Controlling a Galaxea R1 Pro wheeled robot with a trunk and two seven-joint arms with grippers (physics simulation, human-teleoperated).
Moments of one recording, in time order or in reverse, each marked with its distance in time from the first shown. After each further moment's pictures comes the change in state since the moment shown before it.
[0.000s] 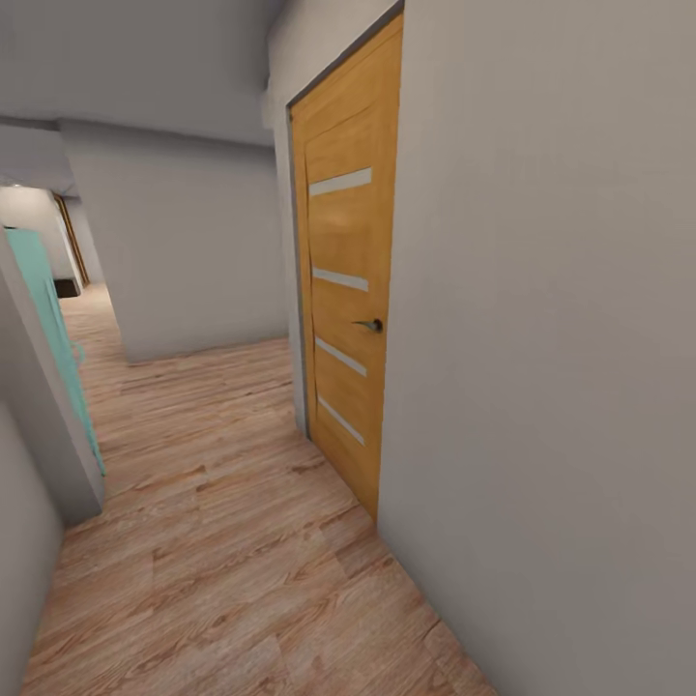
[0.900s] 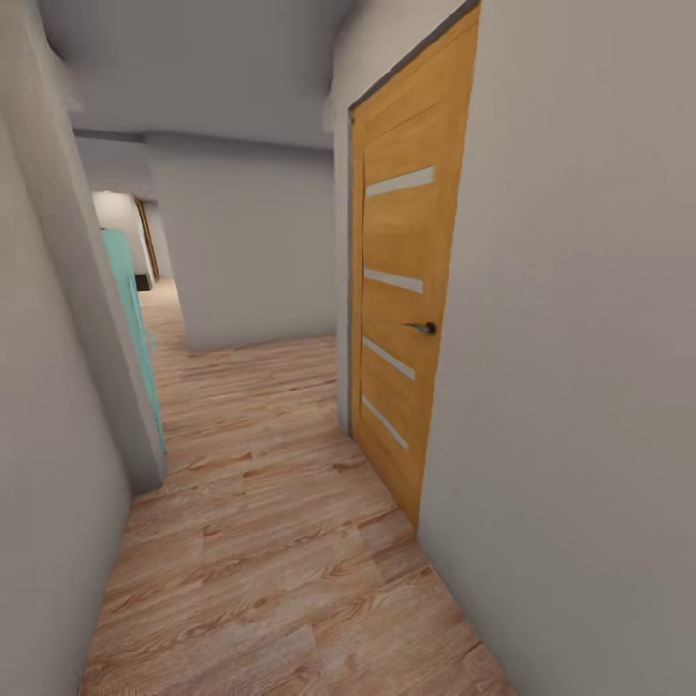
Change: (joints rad) left arm 0.000 0.000 0.001 0.000 0.002 0.000 0.000; right arm 0.000 0.000 0.001 0.000 0.001 -0.001 0.000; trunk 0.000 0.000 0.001
